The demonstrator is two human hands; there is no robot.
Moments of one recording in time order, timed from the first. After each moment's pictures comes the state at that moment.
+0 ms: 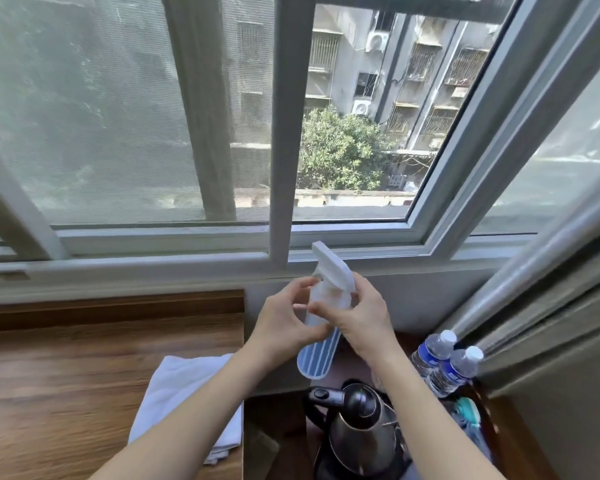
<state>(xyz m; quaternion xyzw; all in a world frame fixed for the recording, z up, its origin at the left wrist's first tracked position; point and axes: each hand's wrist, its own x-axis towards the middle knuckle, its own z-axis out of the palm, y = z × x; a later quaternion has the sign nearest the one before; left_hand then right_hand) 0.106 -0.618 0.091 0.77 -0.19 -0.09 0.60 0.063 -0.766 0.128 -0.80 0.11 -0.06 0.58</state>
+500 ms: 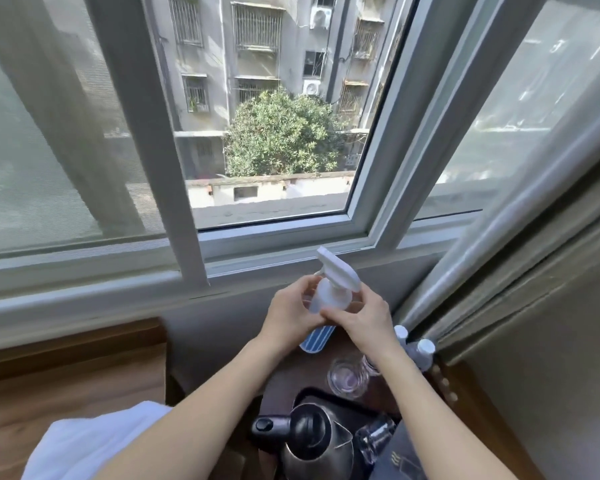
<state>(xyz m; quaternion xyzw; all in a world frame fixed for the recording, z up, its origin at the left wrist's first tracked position) 0.166 -0.771 0.038 0.78 -0.23 -0.12 0.57 0.092 -0.910 0.062 -0.83 0.22 -0.08 0.51</state>
